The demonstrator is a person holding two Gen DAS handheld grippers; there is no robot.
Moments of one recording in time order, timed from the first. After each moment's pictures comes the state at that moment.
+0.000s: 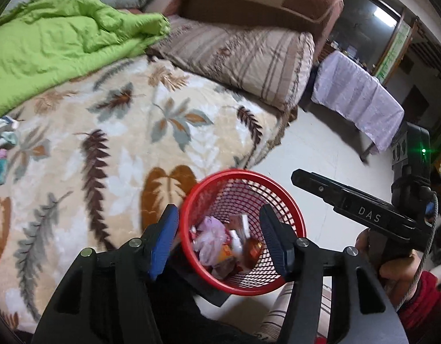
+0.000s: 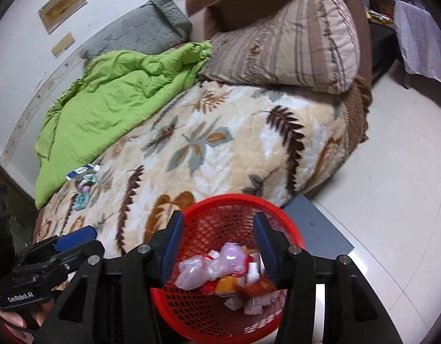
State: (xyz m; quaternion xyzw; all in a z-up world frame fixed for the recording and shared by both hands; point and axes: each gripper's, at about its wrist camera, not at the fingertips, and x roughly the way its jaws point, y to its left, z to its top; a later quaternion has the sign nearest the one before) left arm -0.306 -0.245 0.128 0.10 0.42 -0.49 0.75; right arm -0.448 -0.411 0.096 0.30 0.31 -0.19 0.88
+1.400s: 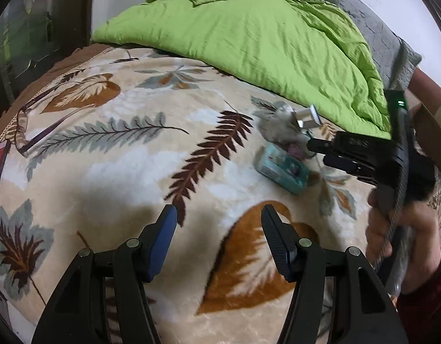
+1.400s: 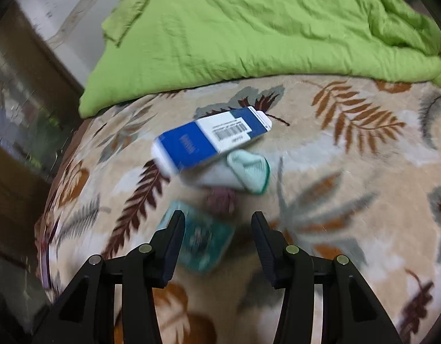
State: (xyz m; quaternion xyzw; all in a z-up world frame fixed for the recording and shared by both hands) left arm -0.064 0.051 0.066 -0.10 0.42 -0.06 0.90; right arm 0.063 -0.187 0.042 0.18 0.47 0.09 0.86
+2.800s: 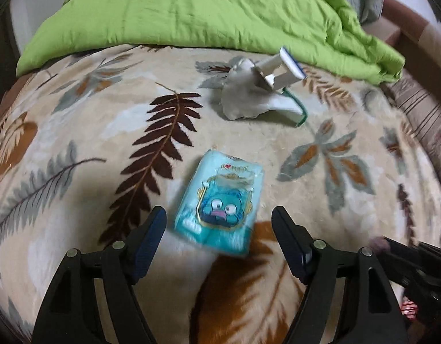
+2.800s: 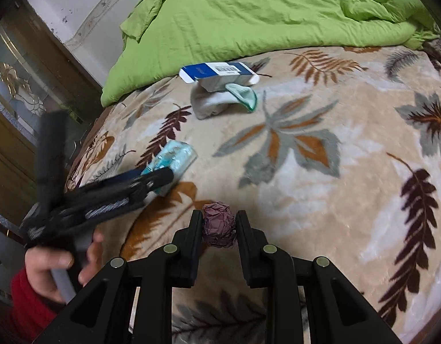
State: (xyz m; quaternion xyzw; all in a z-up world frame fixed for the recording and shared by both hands) left arm 0.022 -0.020 0.027 0.04 0.49 -0.16 0.85; right arm -0.085 -0.200 0.034 0.21 0.44 0.12 0.87
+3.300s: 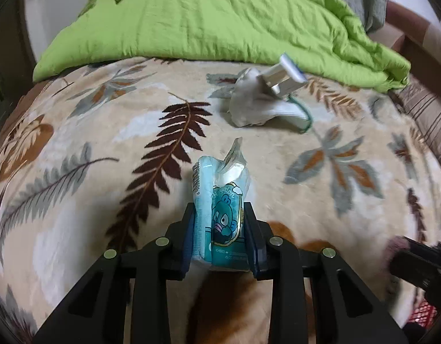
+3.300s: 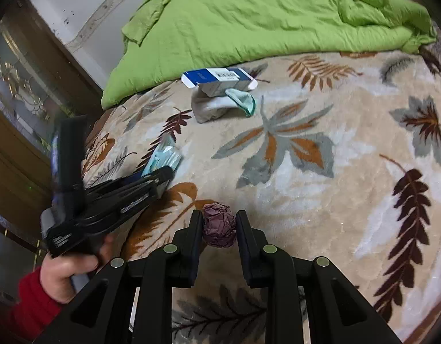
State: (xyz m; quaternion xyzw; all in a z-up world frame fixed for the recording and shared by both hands) left arm -0.007 -0.015 0.038 0.04 0.44 -0.13 0.89; right arm -0.096 -0.193 0.048 0.18 0.42 0.11 0.88
